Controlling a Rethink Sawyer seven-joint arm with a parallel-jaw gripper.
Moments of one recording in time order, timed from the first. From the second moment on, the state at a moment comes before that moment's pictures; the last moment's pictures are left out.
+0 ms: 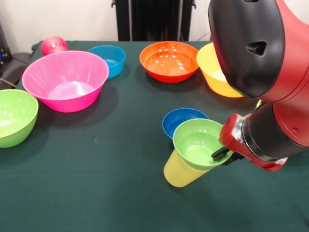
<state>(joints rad) -0.12 0.39 -1.46 0.01 1.07 1.47 2.07</state>
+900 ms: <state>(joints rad) -0.06 0.37 -1.31 0.09 0.85 1.41 2.07</state>
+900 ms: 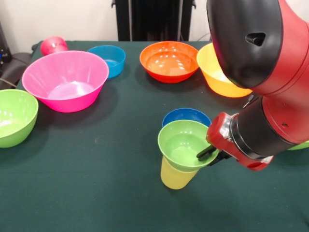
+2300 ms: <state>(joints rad) 0.18 0.18 -0.91 0.56 0.50 1.03 2.07</state>
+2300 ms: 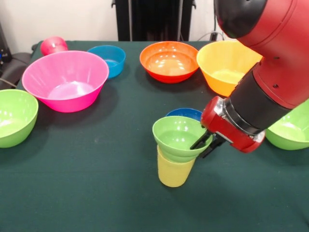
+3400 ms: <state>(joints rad) 0.17 0.14 -0.80 0.59 0.40 1.00 2.07</state>
